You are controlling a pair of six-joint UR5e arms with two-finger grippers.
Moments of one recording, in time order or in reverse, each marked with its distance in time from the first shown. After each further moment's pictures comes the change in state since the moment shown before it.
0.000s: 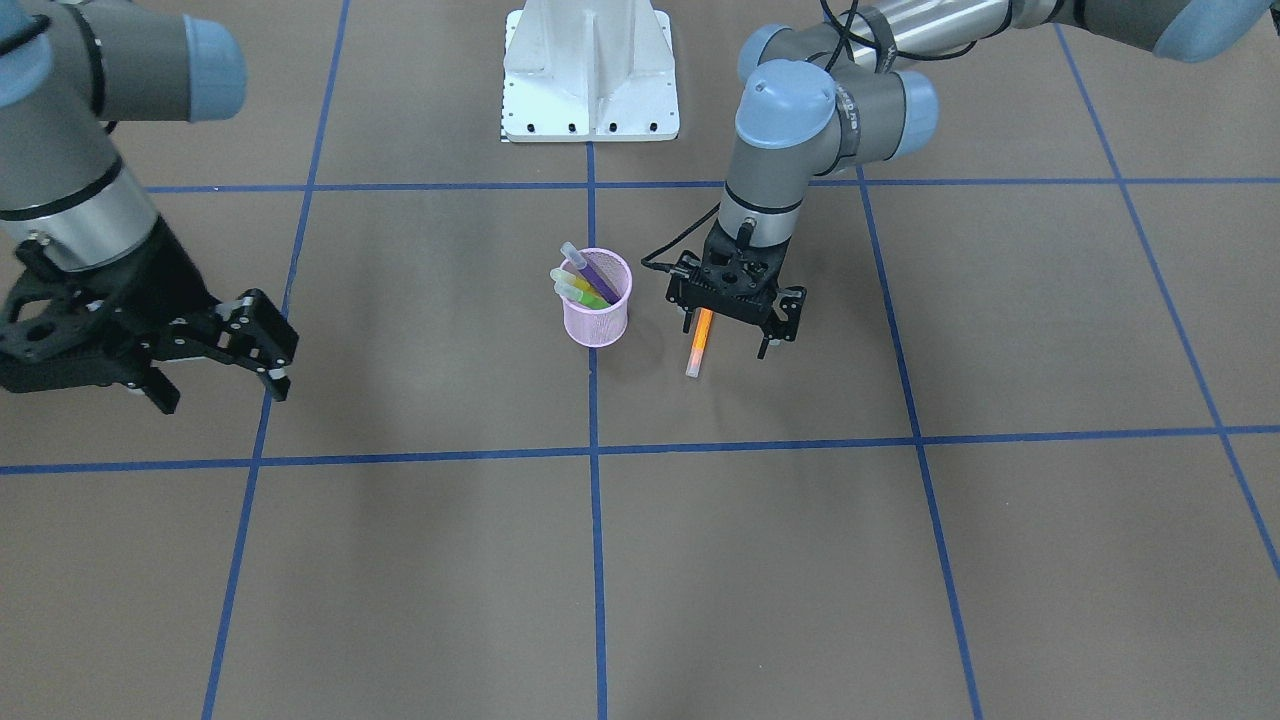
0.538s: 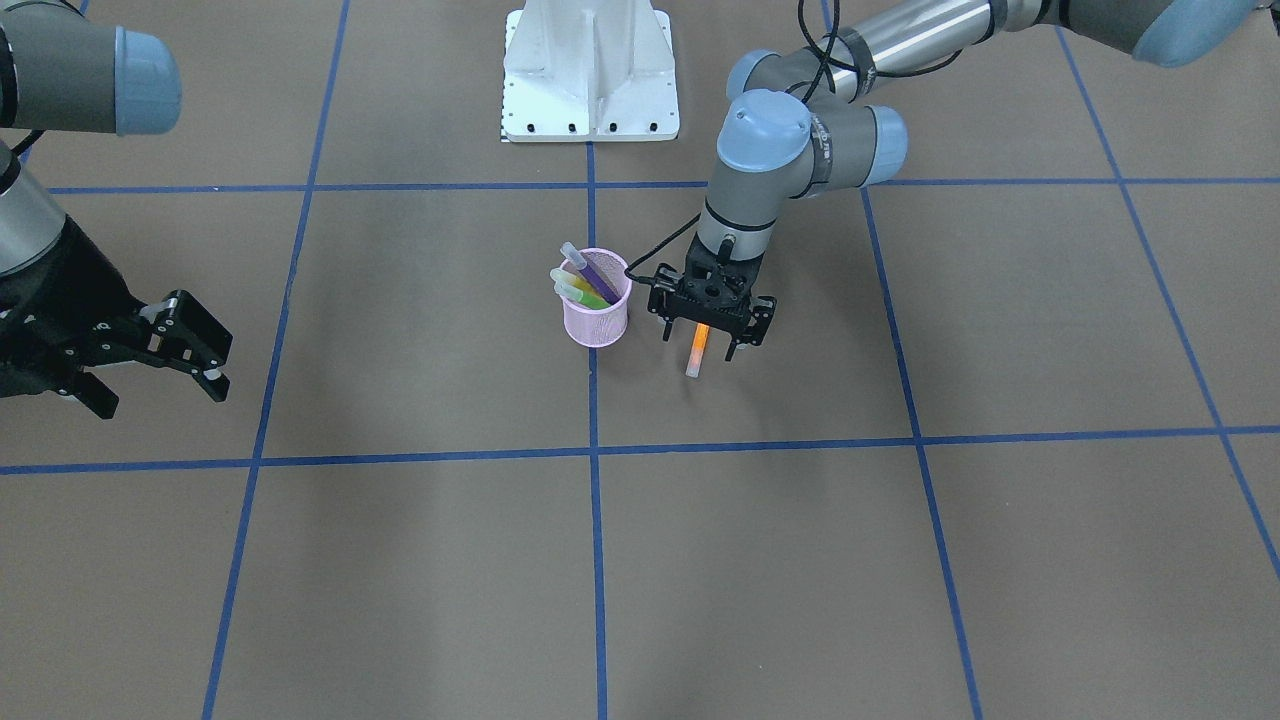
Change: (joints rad) left arm 0.049 -0.007 0.068 -0.096 -0.002 -0.102; right arm 0.039 -0.031 -0.002 0.005 0.045 -0.062
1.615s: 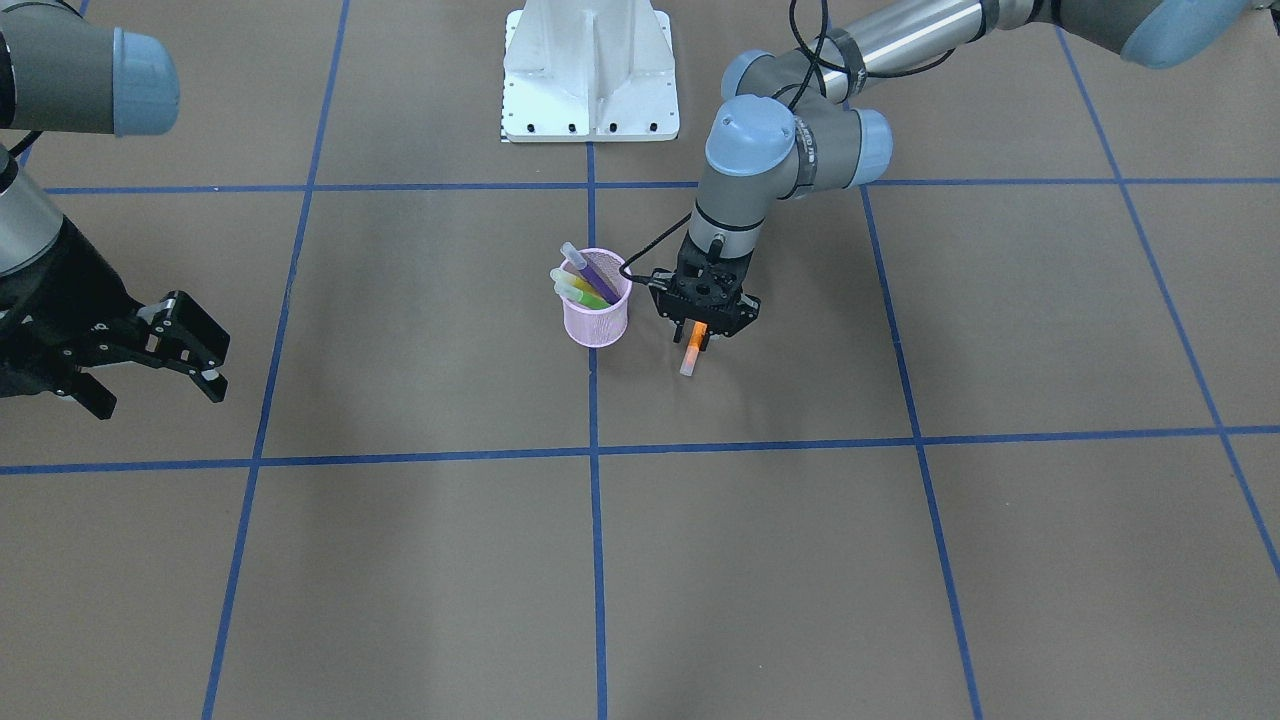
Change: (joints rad) left arm 0.026 0.003 0.017 0.000 0.000 -0.015; right arm 0.001 -0.002 0.000 0.002 -0.001 -0.001
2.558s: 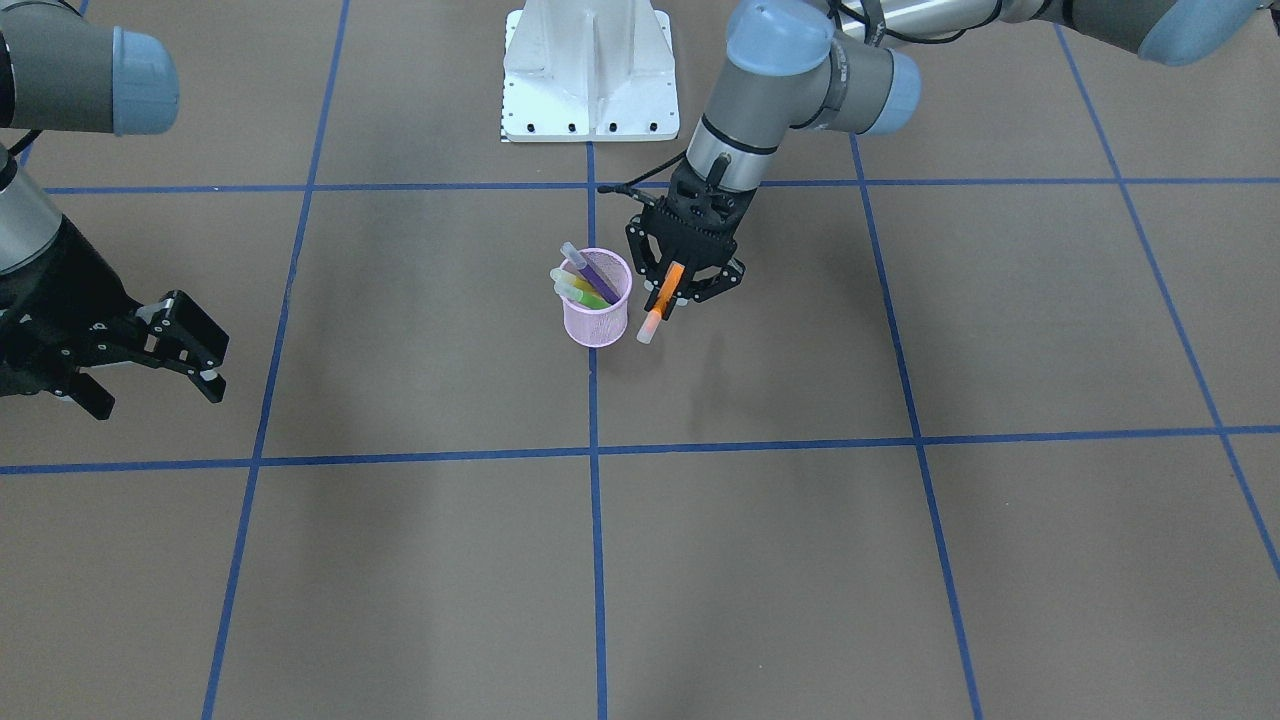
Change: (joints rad) left arm -0.054 0.002 -0.214 -0.096 0.026 0.074; right arm 0.000 -0.001 0.002 0.003 -0.006 0.000
